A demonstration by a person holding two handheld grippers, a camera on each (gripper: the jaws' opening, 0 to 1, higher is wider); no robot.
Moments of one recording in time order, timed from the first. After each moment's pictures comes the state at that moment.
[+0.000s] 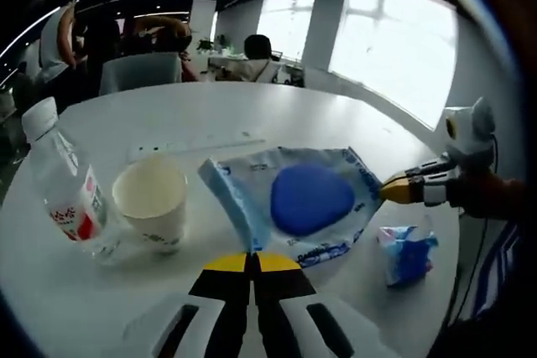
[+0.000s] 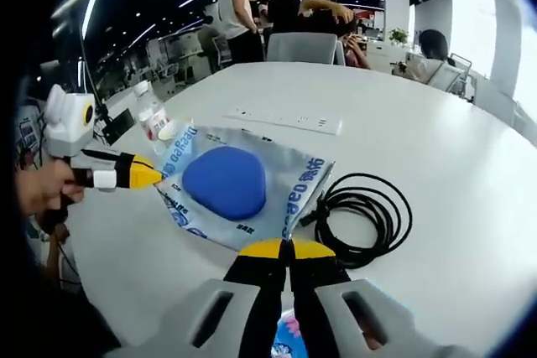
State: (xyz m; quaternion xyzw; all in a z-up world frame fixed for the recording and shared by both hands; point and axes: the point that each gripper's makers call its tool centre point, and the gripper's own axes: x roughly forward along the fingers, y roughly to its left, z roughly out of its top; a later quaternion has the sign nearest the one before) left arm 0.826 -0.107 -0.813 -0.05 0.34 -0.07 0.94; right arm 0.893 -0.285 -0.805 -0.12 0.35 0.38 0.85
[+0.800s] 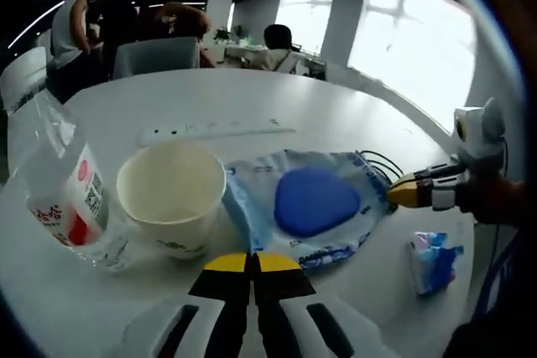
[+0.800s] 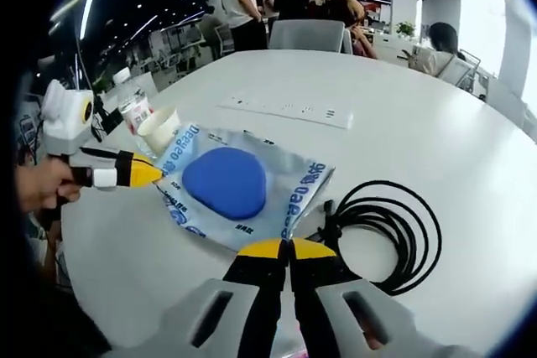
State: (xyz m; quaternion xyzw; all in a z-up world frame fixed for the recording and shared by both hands) left arm 0.847 -0.077 -0.848 -0.06 0.37 -0.03 0.93; right arm 0.917 -0.257 -0.839 -0.13 0.36 0.38 0.84
